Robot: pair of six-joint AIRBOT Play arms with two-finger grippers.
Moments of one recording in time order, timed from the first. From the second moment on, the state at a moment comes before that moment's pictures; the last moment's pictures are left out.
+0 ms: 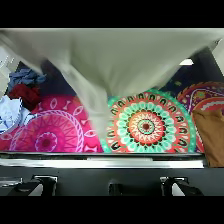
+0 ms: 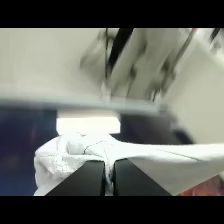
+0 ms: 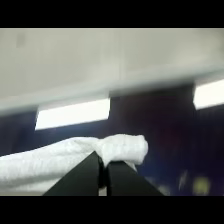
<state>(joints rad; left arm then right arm) 0.02 -0.85 1.62 0.93 -0.85 -1.46 -0.27 -0.94 1.79 -1.19 1.03 1.51</state>
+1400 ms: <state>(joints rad) 0.02 -1.49 1.47 1.17 -0.89 -1.50 -0.25 -1.71 1.74 -1.04 1.24 1.76</state>
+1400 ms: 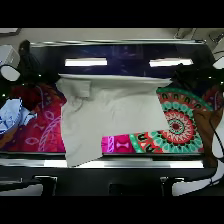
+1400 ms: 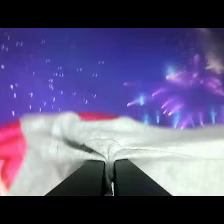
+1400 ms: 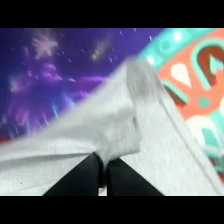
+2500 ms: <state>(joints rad) 0.30 -1.43 0.82 0.95 -1.30 -1.27 -0.53 -1.51 1.29 -1.32 1.65 1.57</state>
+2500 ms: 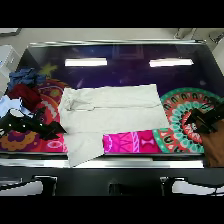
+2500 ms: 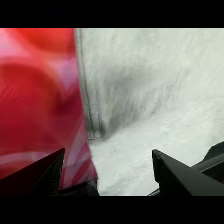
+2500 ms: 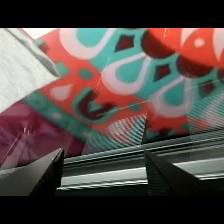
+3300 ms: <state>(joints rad) 0.19 -1.43 0.78 0.91 -1.15 -1.28 -0.54 -1.50 1.17 -1.23 1.54 1.54</state>
